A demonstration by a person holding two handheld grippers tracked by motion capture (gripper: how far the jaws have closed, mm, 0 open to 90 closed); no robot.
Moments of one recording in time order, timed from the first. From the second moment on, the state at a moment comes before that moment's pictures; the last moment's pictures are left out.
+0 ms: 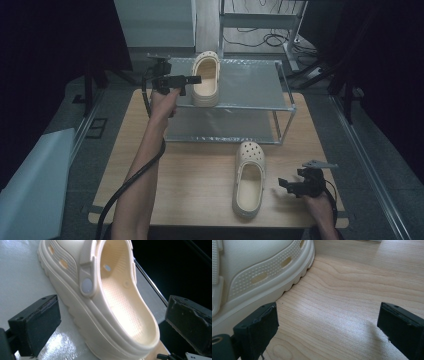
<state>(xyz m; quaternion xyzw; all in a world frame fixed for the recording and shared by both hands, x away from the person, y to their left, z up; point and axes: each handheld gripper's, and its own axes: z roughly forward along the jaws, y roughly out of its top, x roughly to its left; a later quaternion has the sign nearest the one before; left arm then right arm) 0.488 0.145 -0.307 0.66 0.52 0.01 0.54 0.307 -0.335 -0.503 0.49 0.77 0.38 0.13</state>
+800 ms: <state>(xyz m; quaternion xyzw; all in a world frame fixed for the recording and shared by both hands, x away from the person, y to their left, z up) 0.438 0.149 -0.321 0.68 0.49 0.00 0.54 0.307 -0.335 -0.503 0.49 0.77 0.39 0.13</state>
